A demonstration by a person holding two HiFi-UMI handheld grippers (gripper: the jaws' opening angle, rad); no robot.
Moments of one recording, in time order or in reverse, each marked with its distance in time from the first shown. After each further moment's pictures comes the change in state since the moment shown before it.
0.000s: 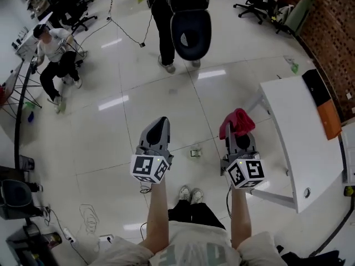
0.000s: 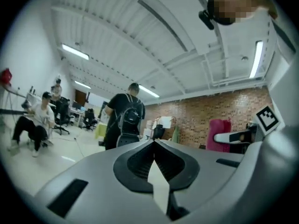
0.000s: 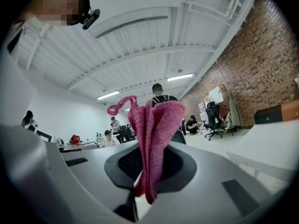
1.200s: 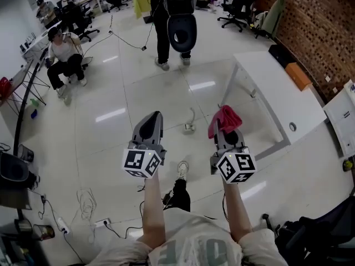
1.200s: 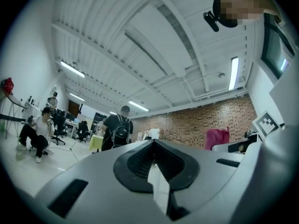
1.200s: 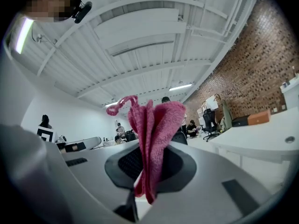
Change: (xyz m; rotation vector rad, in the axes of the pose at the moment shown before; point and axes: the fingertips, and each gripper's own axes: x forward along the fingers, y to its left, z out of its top) left arm -0.385 -0.180 0.079 0.042 -0.149 -0.082; right arm -0.395 0.183 0.015 -0.006 -0.068 0.022
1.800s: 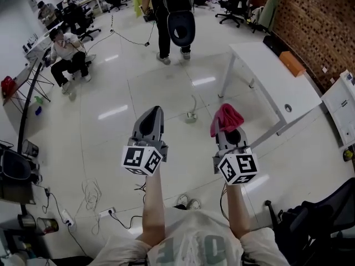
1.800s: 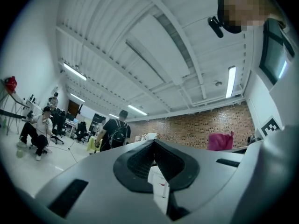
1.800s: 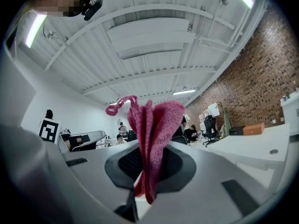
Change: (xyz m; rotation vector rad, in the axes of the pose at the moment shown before) left arm -0.116 -0.052 0.053 -0.012 -0.032 -0.027; right arm -0.125 0.080 0.018 -0.079 -0.024 0.000
